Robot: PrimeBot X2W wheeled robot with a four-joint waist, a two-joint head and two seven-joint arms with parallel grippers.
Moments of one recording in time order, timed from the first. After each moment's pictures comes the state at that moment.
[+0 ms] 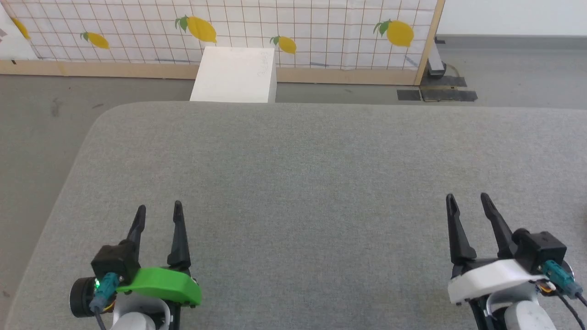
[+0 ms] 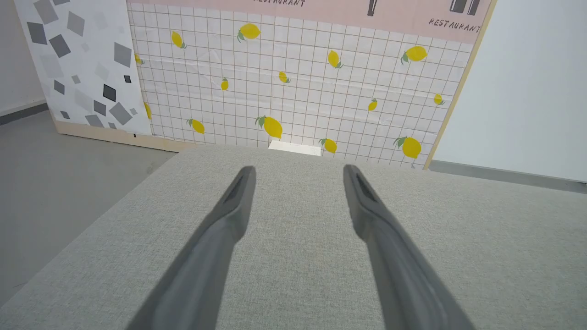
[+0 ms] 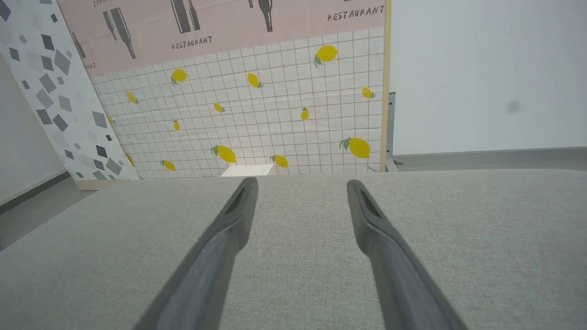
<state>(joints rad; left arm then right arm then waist) -0.06 0.11 -0.05 0.15 -0.25 0.02 -0.26 -0.08 -0.05 -0.03 0.23 0.18 0.13 -0.26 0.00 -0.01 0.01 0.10</state>
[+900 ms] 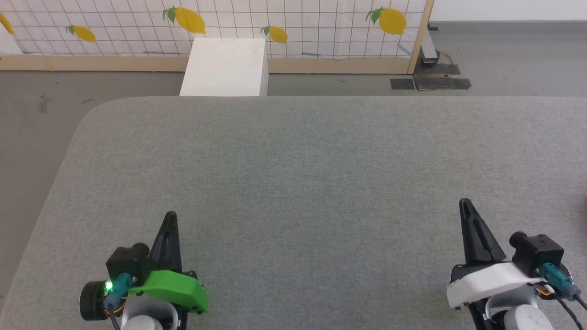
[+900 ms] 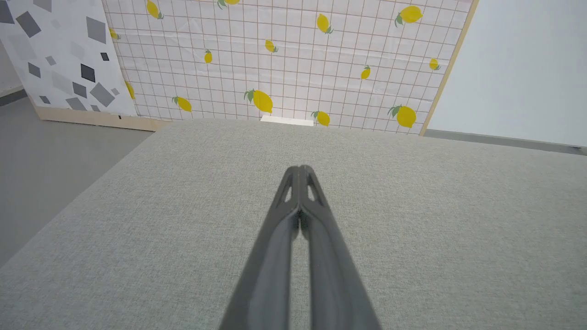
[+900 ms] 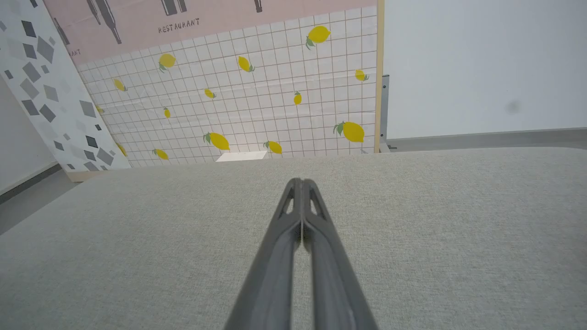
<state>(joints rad) -0.06 0.10 -0.06 0.21 -0.21 0.01 -0.24 -0.06 -0.05 -0.03 0.22 0.18 0.13 -0.24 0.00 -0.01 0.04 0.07</state>
